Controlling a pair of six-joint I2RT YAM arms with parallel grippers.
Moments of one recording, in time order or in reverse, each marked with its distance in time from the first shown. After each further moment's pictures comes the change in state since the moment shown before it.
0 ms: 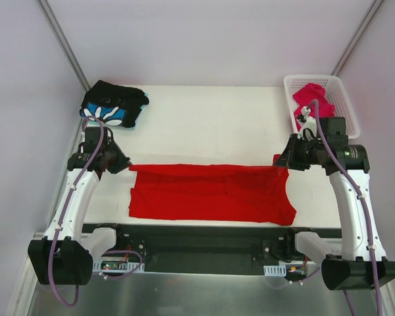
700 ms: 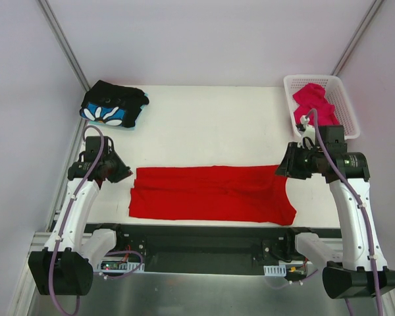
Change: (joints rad) left arm 0.000 -0.097 -0.092 -0.039 -0.001 -0.003; right arm 0.019 -0.077 -0.054 -0.057 0.046 0.001
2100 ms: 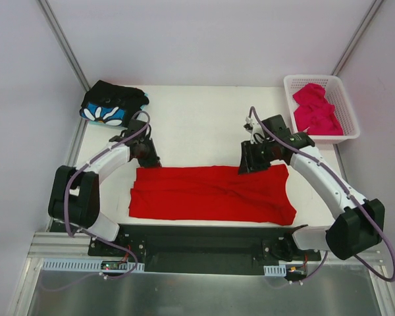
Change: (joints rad) left arm -0.244 0.534 0.103 0.311 0.068 0.076; right arm 0.356 0.336 -0.075 0.313 -0.005 0.017
